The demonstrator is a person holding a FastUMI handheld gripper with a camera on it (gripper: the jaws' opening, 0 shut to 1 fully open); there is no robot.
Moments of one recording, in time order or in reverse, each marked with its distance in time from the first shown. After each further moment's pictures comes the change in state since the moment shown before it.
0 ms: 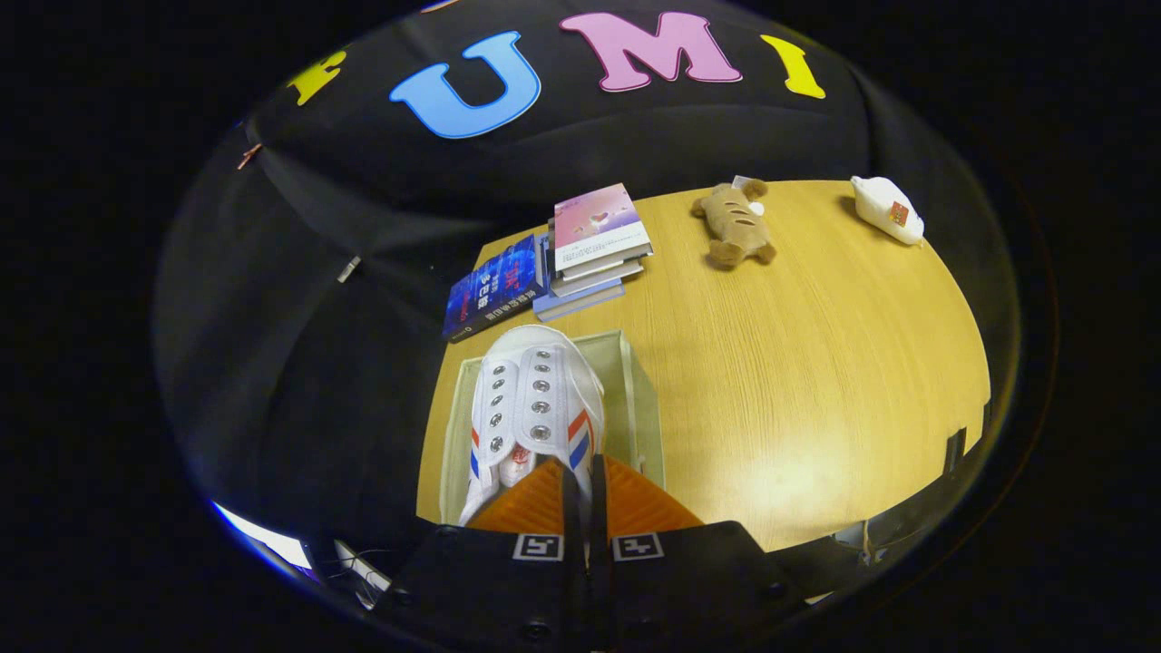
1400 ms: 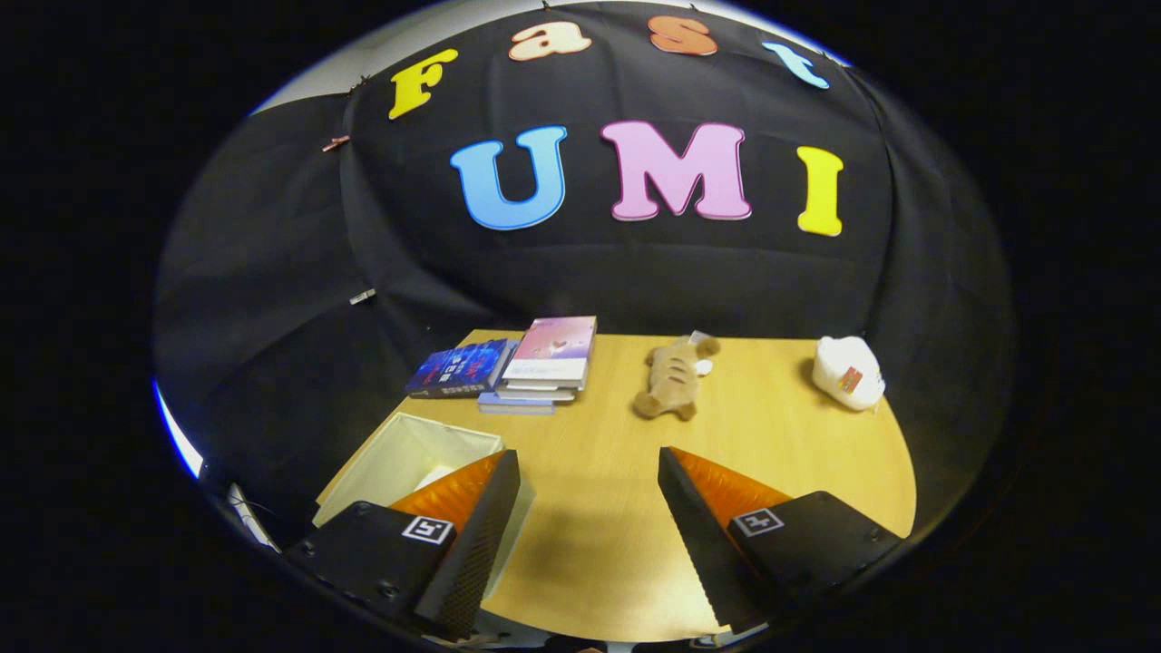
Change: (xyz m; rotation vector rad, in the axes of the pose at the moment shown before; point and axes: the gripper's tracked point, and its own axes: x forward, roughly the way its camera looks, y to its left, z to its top) arm -0.096 -0.141 0.122 -0.325 -0.459 0.028
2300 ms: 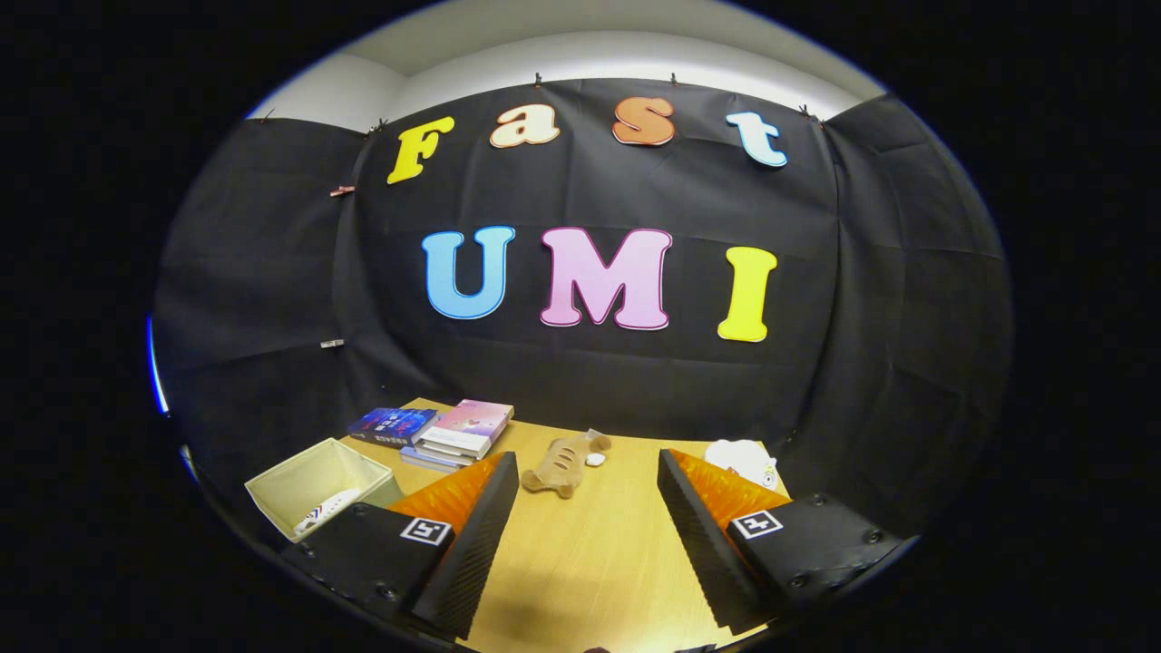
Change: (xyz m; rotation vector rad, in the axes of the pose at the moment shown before) arm -0.073 -0.152 0.051 -0.099 -0.295 -0.074
